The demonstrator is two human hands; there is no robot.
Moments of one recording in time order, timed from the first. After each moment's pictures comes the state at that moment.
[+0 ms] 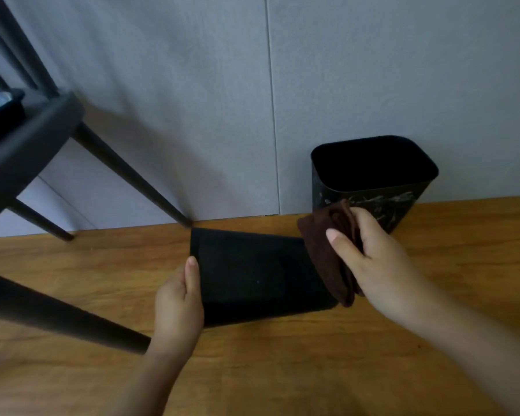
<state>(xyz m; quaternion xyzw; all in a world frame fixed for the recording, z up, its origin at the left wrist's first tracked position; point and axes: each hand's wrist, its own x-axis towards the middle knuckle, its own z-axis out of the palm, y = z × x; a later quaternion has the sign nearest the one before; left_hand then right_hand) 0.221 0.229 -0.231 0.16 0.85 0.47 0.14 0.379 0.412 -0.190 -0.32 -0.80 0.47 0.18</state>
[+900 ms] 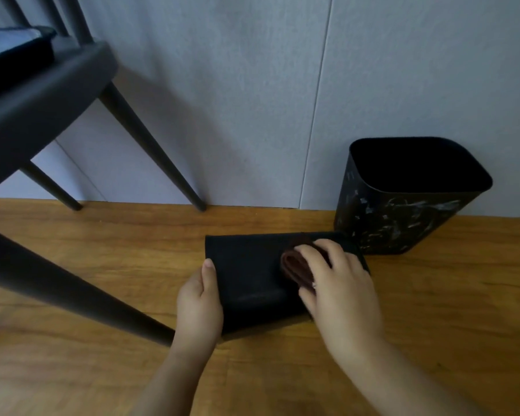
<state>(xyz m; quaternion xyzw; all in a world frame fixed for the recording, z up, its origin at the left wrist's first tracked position) 0.210 0.223 -0.270 0.06 0.80 0.57 0.19 0.324 0.349 -0.252 -0.32 -0.94 0.12 0.09</state>
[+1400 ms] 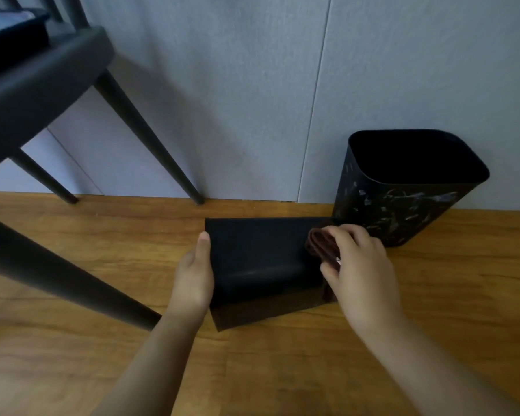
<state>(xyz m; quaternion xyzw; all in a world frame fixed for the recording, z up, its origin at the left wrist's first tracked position) 0.185 0.226 -0.265 0.05 0.77 0.58 0.27 0.333 0.385 -0.272 -0.37 -0.91 0.12 0.15</state>
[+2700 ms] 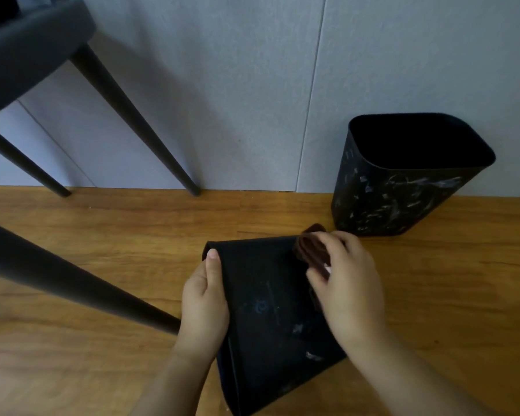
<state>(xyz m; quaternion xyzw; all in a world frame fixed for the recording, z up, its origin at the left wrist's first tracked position) 0.223 0.214 -0.290 0.11 0.74 0.62 0.25 0.335 0.353 -0.281 -0.39 -0.88 0.22 0.16</state>
